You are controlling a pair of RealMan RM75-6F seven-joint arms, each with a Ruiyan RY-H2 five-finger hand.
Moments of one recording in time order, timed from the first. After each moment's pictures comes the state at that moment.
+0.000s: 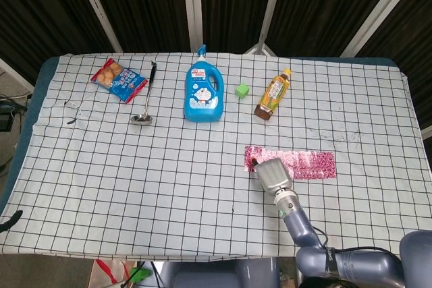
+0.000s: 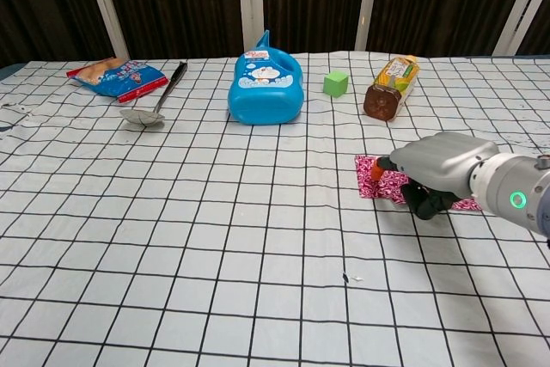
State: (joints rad) left arm 0.06 -1.02 -0.03 -1.77 1.51 1.63 0.09; right arm 0.73 -1.61 0.13 -1.64 -0.73 1.05 -0.96
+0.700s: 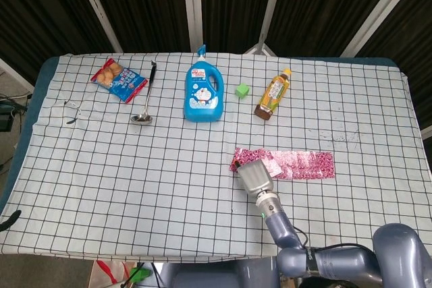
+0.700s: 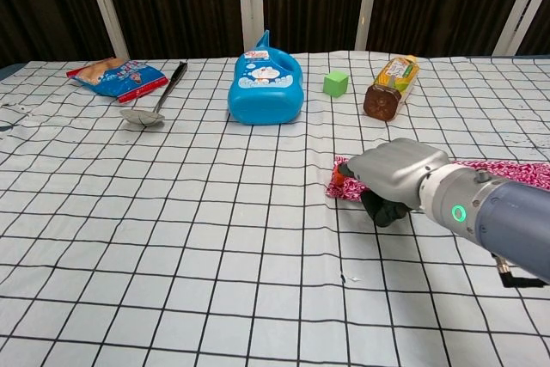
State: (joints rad) left arm 0.06 -1.00 -0.03 -1.76 1.51 1.62 0.05; right arm 0.81 -1.74 0.13 -1.61 -0.66 1.09 -1.04
